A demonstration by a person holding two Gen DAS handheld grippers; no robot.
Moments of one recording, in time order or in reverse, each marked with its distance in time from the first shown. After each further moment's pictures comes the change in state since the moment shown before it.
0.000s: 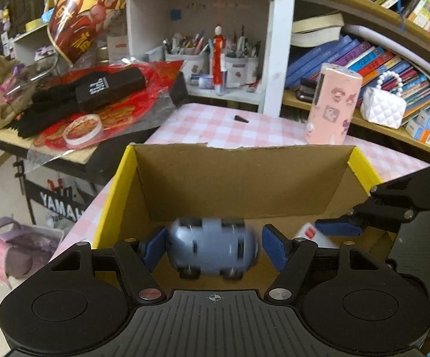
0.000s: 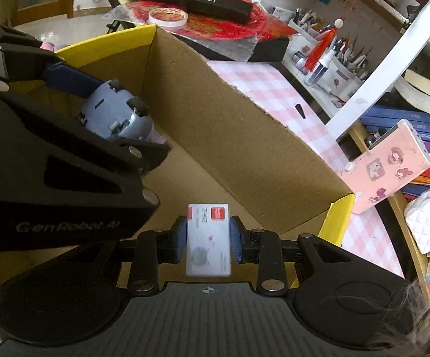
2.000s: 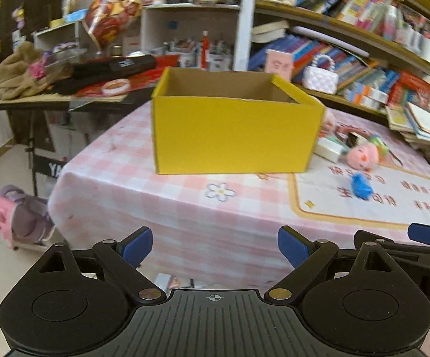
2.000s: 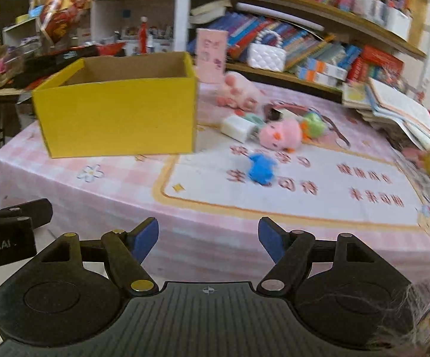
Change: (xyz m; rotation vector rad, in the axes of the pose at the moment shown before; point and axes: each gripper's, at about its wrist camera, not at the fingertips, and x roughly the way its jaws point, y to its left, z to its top) left arm -0.191 0.015 -0.211 0.022 -0.068 -0.092; right arm -0.194 0.179 -0.204 0.815 -0.095 -0.406
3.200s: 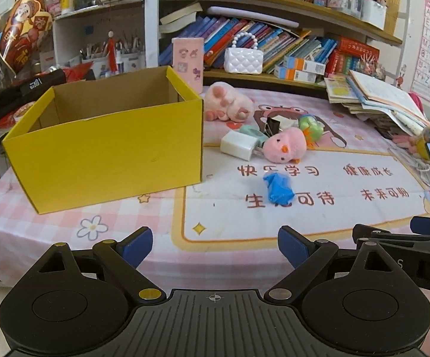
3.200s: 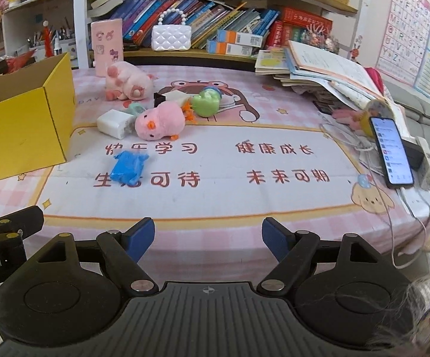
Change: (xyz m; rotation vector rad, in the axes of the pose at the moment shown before) left arm 0.053 -0.119 0.030 0.146 0.041 -0.151; right arm 0.035 -0.115 0.018 0.133 0.067 -0.178
